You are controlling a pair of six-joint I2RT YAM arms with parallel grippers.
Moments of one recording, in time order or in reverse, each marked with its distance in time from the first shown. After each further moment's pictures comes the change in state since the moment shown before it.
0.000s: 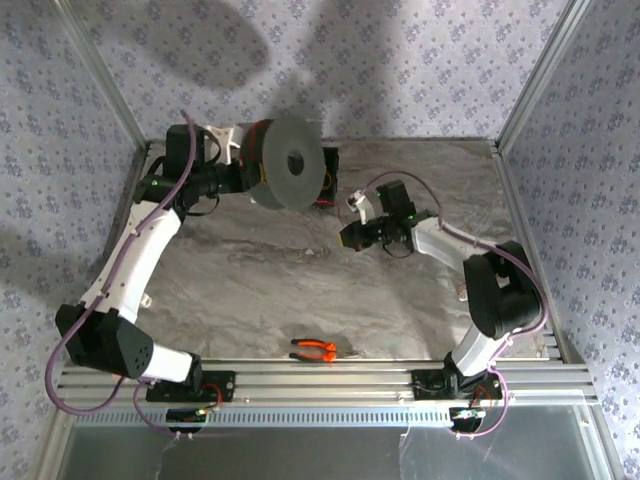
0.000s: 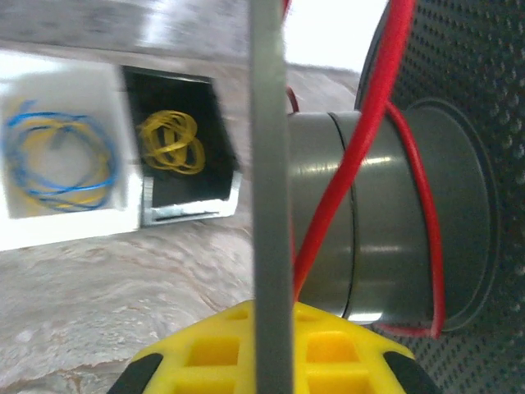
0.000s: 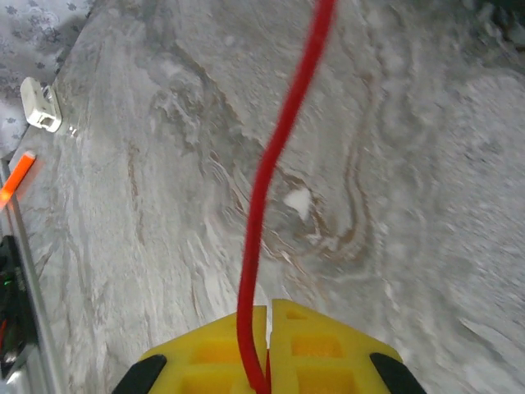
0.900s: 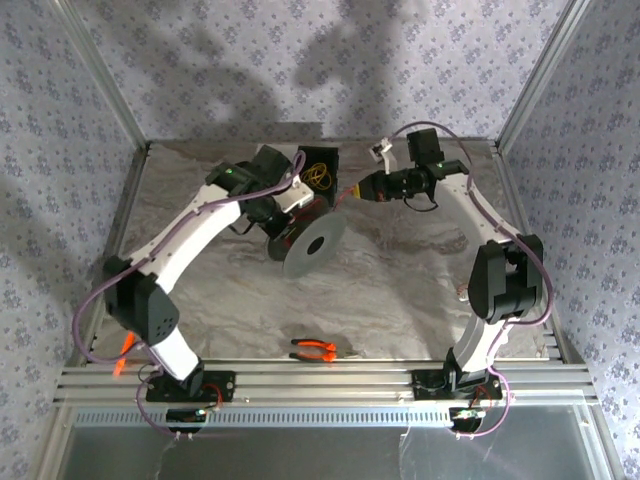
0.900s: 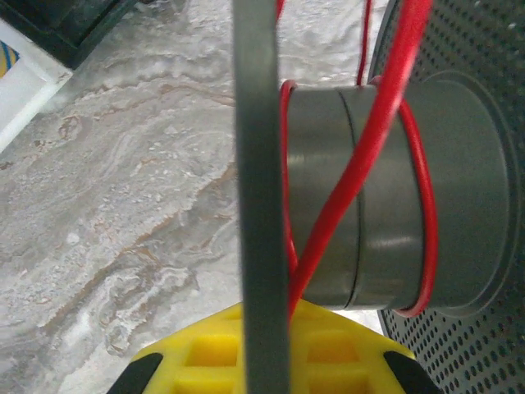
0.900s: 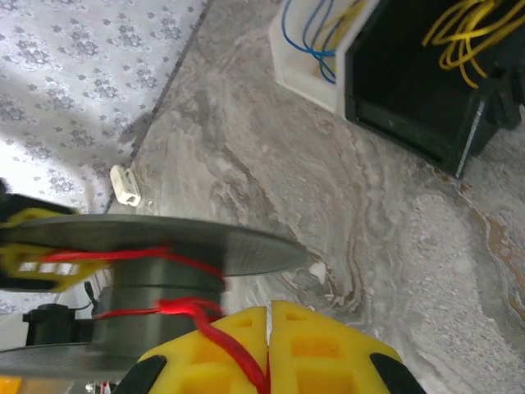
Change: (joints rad) left arm -0.343 0.275 0.182 -0.519 -0.434 0.536; right arm -0.158 0.062 0.475 -0.384 -0.157 0.015
